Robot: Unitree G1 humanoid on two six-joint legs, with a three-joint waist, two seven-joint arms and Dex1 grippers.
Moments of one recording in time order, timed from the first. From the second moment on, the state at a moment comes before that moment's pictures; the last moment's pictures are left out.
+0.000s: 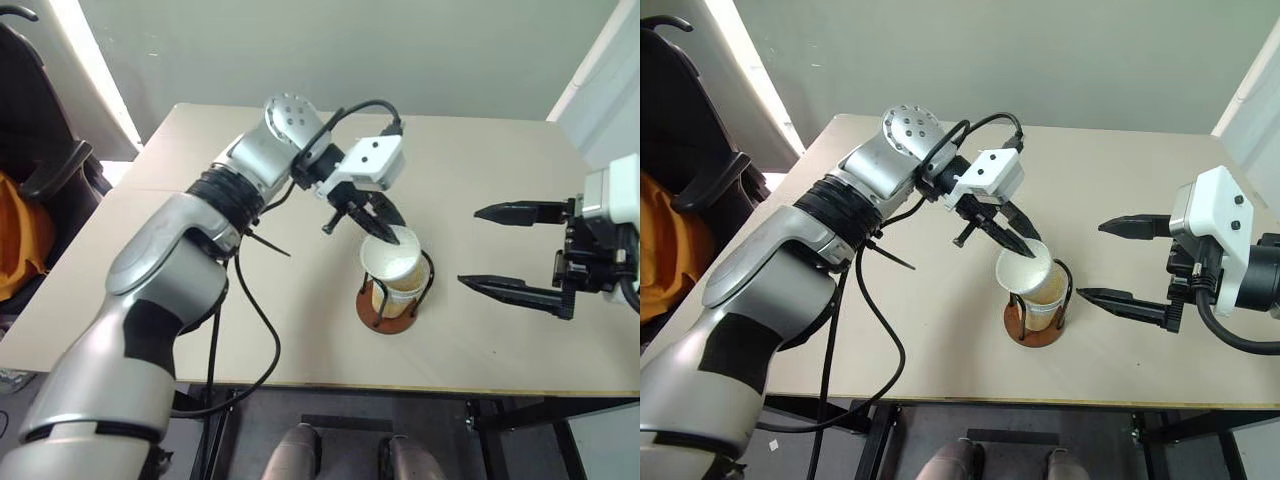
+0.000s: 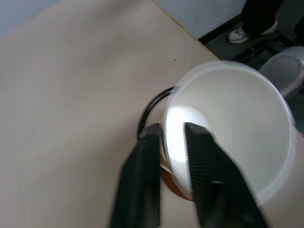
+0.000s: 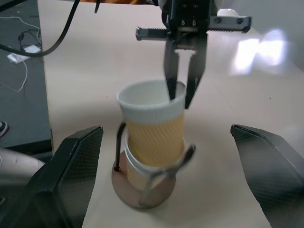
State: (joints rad) left arm -1.54 0.46 -0.85 0.84 -0.53 -0.15 -1.58; right arm -0.33 -1.15 -0.49 -0.68 0.96 0.90 0.91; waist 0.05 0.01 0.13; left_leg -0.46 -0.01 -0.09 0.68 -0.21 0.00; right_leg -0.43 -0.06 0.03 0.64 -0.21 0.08
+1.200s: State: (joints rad) left arm -0.56 1.24 0.05 -0.03 -0.66 0.56 -1.34; right arm -0.58 -1.19 -0.11 -0.11 0.64 0.64 1.27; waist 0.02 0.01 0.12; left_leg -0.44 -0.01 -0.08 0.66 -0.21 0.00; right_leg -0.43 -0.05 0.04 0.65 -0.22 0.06
